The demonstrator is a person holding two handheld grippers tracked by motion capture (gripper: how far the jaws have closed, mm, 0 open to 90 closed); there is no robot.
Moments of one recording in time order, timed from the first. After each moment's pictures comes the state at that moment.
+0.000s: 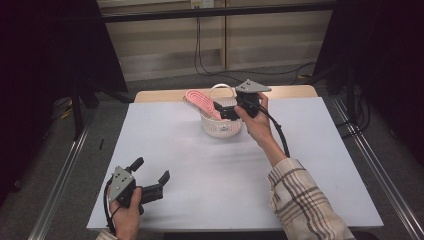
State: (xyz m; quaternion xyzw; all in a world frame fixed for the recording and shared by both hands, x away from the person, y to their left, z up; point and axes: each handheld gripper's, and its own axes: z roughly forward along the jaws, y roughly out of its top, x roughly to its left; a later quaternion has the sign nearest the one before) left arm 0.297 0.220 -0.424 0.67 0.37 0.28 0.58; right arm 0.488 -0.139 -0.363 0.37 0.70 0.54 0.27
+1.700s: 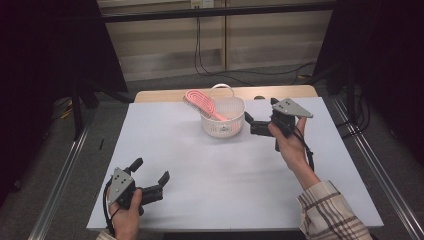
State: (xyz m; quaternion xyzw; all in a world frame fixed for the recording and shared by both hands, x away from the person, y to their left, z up) left arm 0.294 0.219 -0.423 0.66 0.37 0.29 0.58; right arm 0.407 -0.208 -0.365 0.41 0.64 0.54 0.36
